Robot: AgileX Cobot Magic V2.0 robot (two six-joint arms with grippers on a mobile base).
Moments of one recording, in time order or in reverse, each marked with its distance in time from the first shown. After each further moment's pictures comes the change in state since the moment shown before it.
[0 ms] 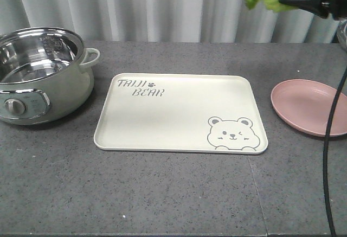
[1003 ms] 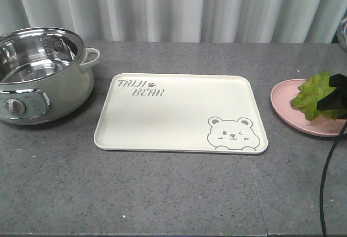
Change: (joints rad) left arm 0.000 0.000 0.000 0.000 0.000 0.000; right arm -0.159 0.090 0.279 -0.547 -0.110 0.307
